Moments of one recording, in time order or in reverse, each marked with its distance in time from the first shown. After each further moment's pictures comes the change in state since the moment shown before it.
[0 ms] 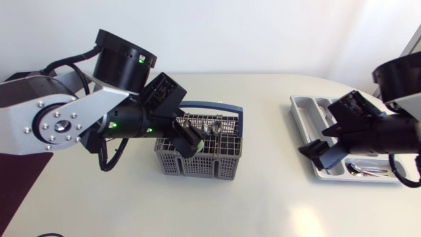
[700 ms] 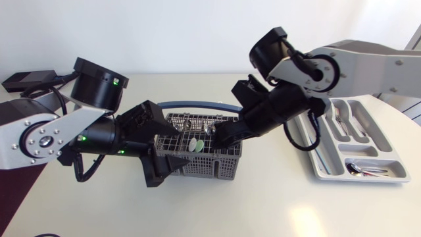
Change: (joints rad) left arm 0.148 -0.077 -0.152 -0.027 0.333 0.381; right arm 0.412 0.529 0.408 -0.054 -0.264 0.457
